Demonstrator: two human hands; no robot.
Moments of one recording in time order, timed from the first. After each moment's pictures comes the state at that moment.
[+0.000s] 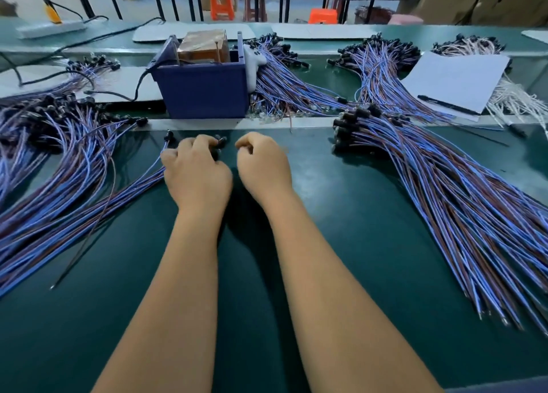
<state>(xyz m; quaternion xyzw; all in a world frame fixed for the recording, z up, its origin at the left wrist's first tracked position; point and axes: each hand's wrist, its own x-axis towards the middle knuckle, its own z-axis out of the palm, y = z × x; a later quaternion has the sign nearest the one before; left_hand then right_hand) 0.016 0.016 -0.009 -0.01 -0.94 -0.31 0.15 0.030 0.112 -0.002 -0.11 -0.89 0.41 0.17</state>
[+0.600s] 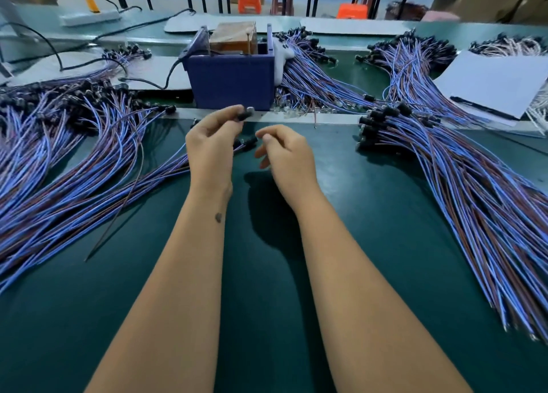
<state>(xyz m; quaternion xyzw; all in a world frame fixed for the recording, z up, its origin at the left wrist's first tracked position) 0.012 0.012 0.004 -0.03 -0.58 -0.81 0.10 0.041 0.113 -0.007 -0.07 -0.77 0.60 0.18</state>
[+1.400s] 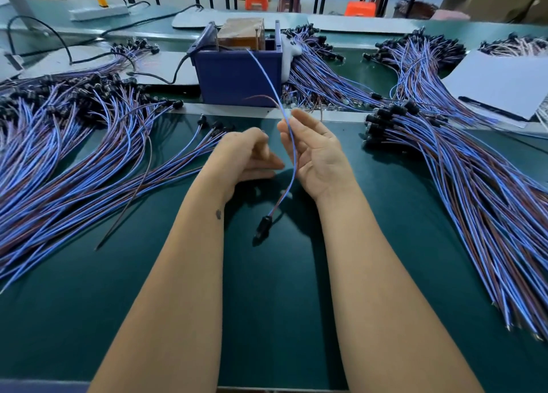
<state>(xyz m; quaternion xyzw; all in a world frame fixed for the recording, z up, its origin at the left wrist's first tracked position) 0.018 0.004 0.005 -0.07 -0.68 -0.70 -0.20 0.046 0.136 0.004 -0.07 -0.38 0.92 0.10</state>
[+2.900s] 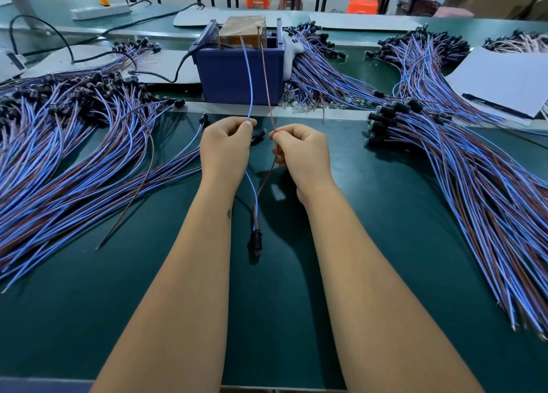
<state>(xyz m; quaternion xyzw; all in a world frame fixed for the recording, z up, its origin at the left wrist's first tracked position) 0.012 0.006 -0.005 -0.02 -0.75 -0.65 0.10 0.042 0.114 -0.003 -0.13 -0.71 0.67 0.17</state>
